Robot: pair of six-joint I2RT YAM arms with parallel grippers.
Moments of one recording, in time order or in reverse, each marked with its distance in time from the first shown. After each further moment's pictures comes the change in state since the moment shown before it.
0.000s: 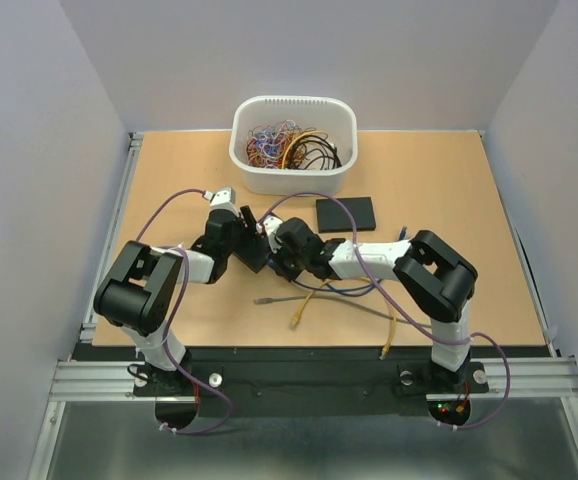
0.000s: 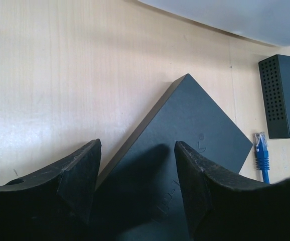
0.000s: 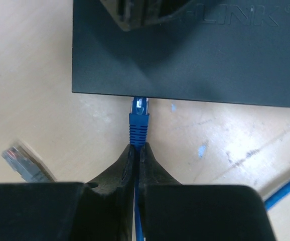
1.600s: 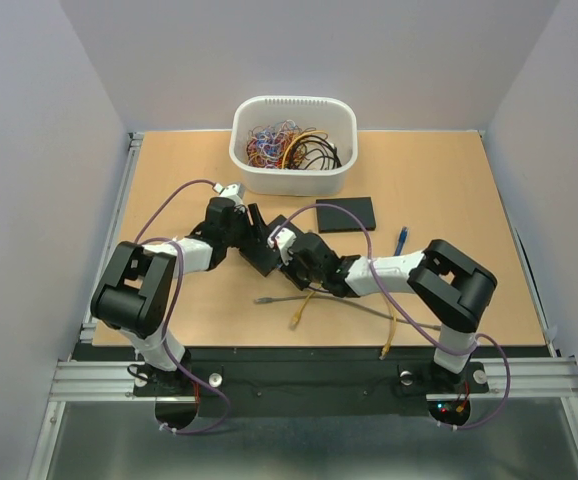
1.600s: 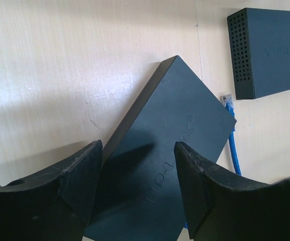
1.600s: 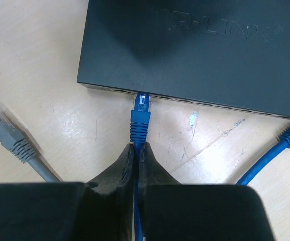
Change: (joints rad) left arm 0.037 -0.028 0.135 -0.282 0.237 0.016; right arm 0.025 -0.119 -0.237 0.221 0.099 -0.089
